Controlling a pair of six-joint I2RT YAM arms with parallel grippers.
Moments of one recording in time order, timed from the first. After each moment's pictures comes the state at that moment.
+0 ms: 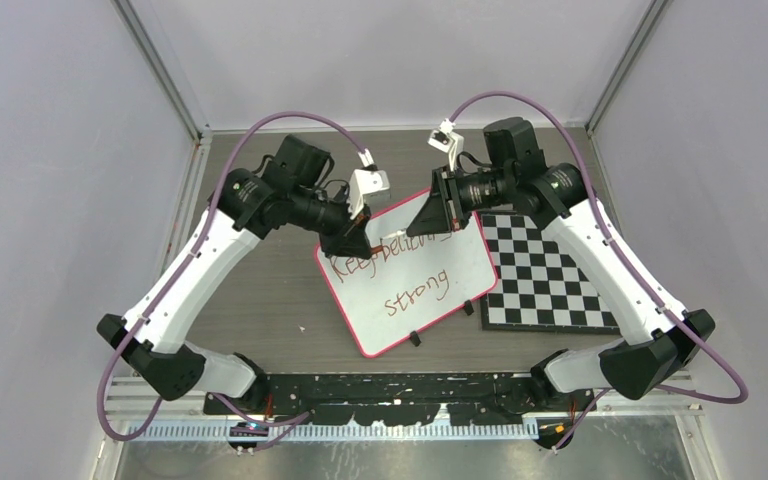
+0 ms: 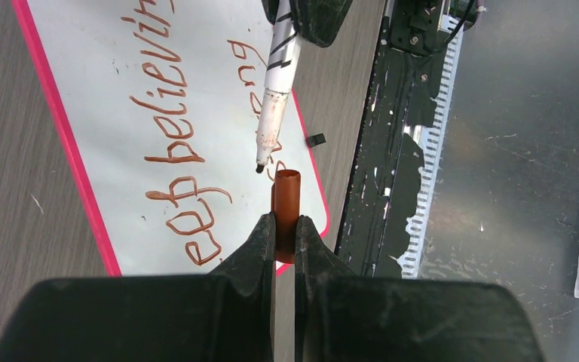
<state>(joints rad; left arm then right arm) -0.65 1.39 1.68 -1.17 0.65 0.39 0.51 1.37 1.56 -0.83 -0.86 0.24</state>
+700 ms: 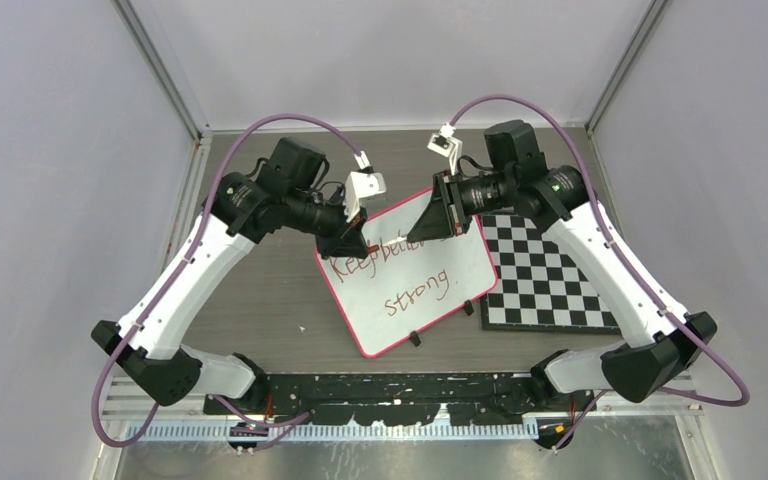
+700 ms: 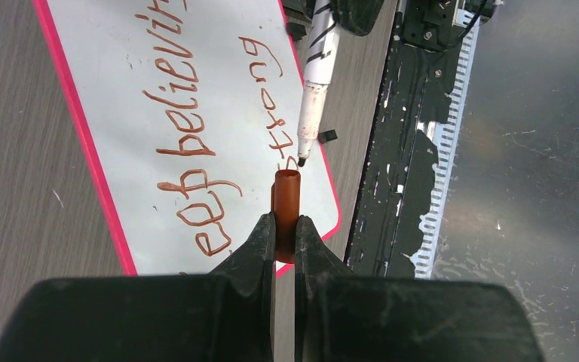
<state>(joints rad) -0.64 1.35 1.66 -1.16 0.62 0.41 0.51 1.36 1.54 -0.83 -0.92 0.24</state>
